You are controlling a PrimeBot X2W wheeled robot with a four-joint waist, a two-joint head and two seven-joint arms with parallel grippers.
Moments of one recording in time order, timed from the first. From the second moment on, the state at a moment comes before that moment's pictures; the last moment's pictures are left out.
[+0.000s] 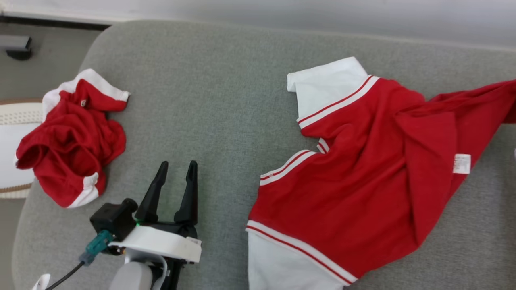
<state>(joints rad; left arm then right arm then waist) -0.27 0.05 -0.14 0.23 -0.36 -0.12 -0.26 -0.81 -0.47 0.22 0.70 0.41 0.13 0.12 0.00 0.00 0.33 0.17</state>
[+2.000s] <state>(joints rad) -0.24 0.05 -0.15 0.26 -0.37 -0.11 -0.26 -0.78 -0.30 0.46 0.88 0.88 0.13 0.08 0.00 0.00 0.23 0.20</state>
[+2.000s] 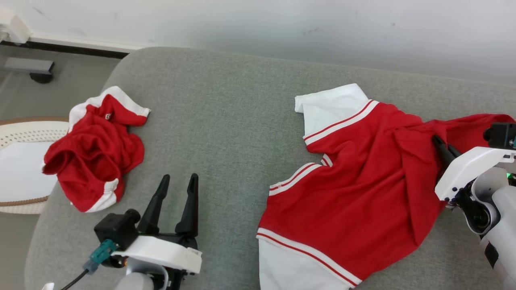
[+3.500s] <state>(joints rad) -0.18 0.05 -0.07 0.25 -0.32 -0.12 -0.26 -0.02 -0.16 -0.32 0.09 0.57 0.13 0.30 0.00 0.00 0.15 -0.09</state>
